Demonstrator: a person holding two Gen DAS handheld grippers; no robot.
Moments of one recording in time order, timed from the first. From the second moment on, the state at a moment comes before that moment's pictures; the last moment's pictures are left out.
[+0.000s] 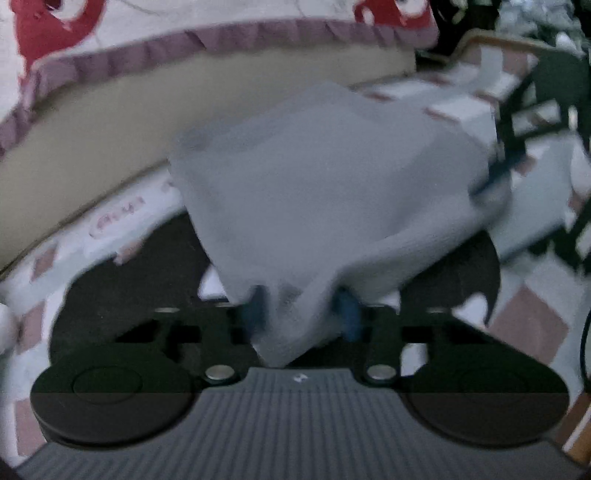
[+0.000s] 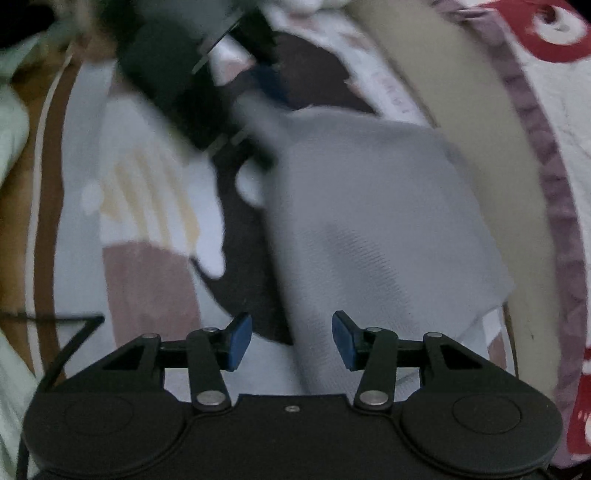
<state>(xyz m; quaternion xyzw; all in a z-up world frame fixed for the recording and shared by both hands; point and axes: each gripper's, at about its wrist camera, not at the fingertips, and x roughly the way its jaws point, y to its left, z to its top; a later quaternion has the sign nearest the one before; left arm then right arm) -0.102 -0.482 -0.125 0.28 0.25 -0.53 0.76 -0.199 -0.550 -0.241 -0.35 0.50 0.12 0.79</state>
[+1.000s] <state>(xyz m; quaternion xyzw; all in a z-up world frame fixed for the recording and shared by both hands) -0.119 -0.548 -0.127 0.39 0.13 -0.59 0.70 -0.170 -0.572 -0.208 -0.34 0.41 0.04 0.85</state>
